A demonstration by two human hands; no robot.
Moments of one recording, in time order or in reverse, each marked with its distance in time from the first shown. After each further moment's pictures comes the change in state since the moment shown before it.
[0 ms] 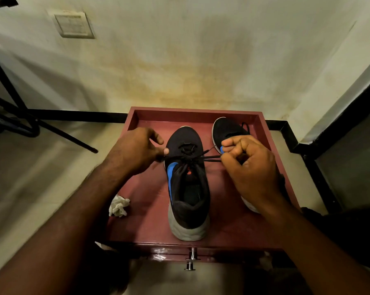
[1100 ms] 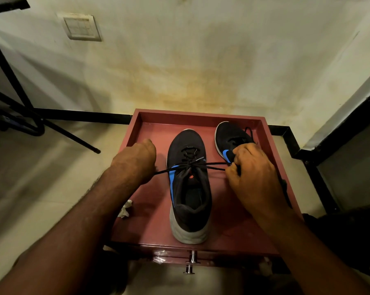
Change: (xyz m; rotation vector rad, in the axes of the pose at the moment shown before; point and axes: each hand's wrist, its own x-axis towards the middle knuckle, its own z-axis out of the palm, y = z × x) left_hand -0.008 -0.004 0.010 0.644 -0.058 -0.116; right_hand -0.005 0.001 -0.004 -0.617 -0.143 -0.125
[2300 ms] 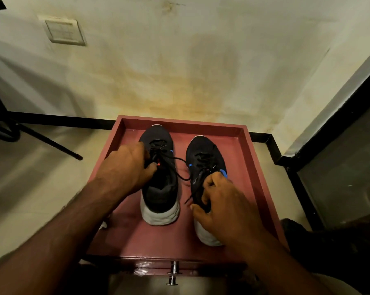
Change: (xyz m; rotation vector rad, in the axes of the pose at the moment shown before) left_hand 0.001 0.020 0.004 -0.266 0.215 0.083; right_hand -0.029 -0.014 -0.017 -0.009 -0.427 -0.020
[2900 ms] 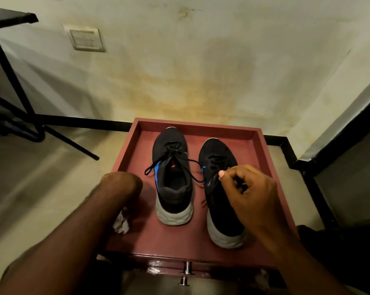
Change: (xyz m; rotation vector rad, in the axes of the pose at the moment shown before) left_hand -0.009 -0.020 -0.013 0.508 -0.725 -0.218; right_hand 0.014 0.013 -0.006 0.462 0.466 -0.063
